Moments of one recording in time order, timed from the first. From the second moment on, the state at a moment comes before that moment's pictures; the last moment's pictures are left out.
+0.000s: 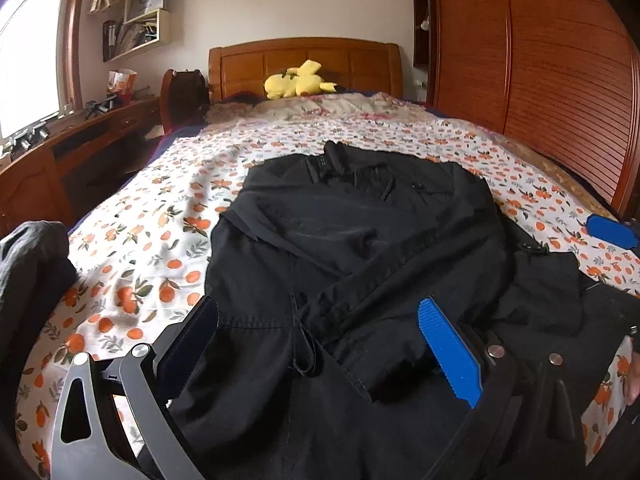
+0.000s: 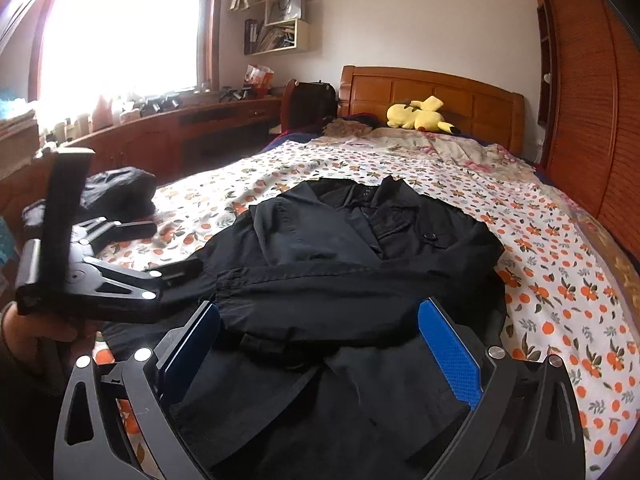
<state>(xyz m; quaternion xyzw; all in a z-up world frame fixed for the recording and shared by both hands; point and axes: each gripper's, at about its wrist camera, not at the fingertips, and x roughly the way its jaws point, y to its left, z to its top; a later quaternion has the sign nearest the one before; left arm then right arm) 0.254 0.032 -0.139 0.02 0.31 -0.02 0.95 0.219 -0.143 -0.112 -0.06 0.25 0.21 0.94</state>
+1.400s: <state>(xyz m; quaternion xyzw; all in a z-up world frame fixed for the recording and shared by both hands) 0.350 0.026 -0.210 0.07 0.46 -0.09 0.88 0.234 -0.176 -0.149 -0.03 0.28 0.21 0.94</state>
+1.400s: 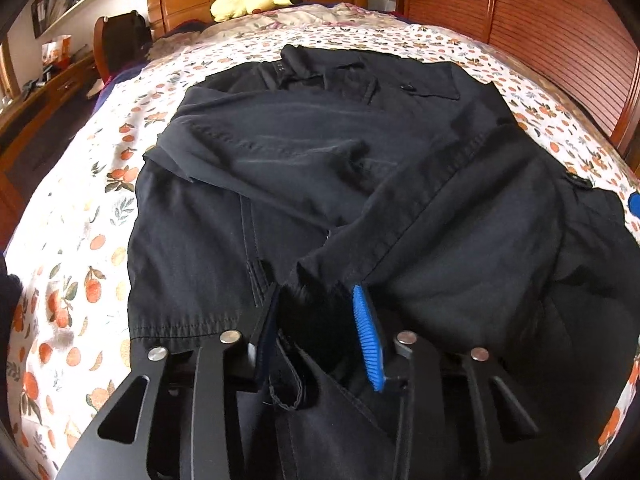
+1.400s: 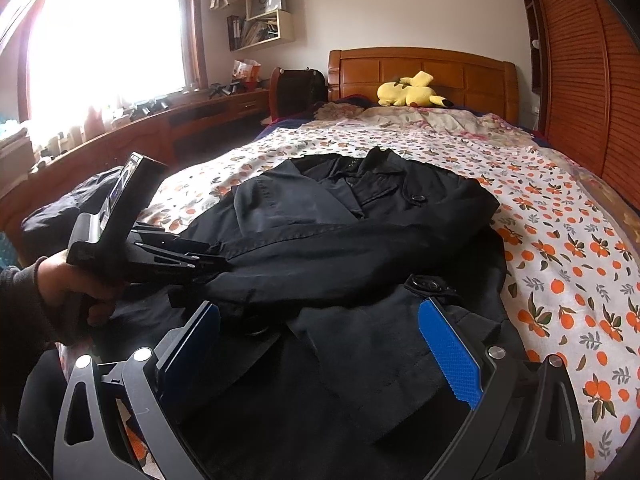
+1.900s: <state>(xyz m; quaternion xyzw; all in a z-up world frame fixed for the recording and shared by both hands) 0.334 0.026 -0.184 0.06 0.43 -0.08 0.90 0.235 -0.175 -0.151 -0.04 0.28 0.21 0.94</state>
